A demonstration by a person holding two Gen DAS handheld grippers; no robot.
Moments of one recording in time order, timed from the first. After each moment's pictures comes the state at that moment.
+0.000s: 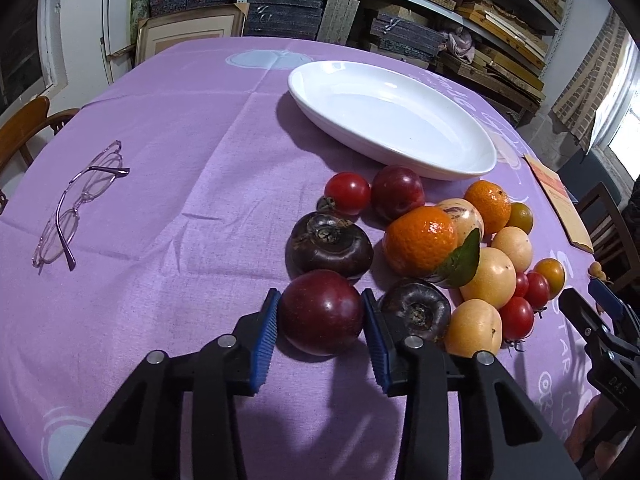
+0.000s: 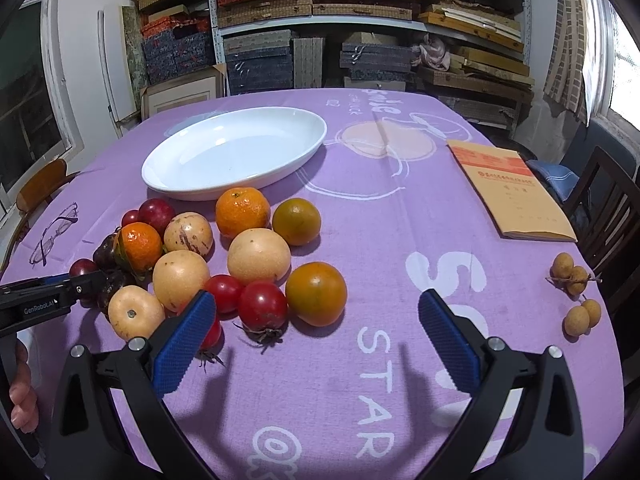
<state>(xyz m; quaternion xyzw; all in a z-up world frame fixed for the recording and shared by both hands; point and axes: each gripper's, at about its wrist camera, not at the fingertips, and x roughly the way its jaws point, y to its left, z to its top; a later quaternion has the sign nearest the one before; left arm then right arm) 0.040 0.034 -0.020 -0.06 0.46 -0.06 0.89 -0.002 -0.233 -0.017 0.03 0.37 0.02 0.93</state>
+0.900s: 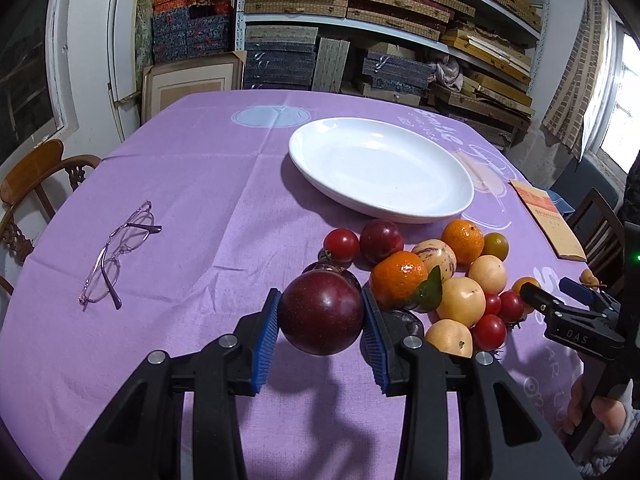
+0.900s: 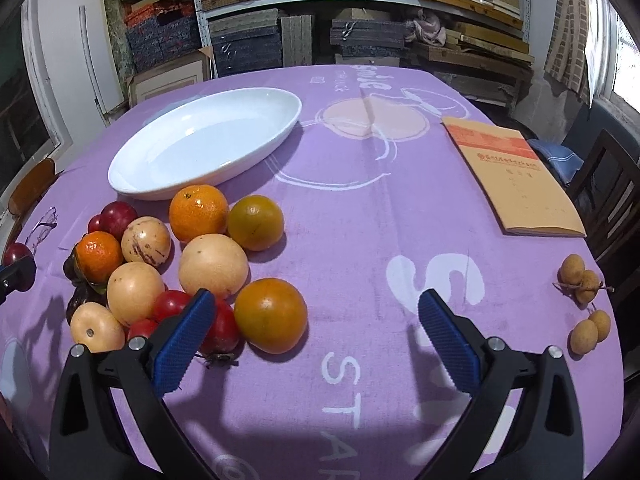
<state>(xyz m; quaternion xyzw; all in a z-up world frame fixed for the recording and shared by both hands) 0.015 0.034 0.020 -0.03 0.39 -0.05 0.92 0.037 -0.256 -0.027 0.04 0.41 0.01 0.91</state>
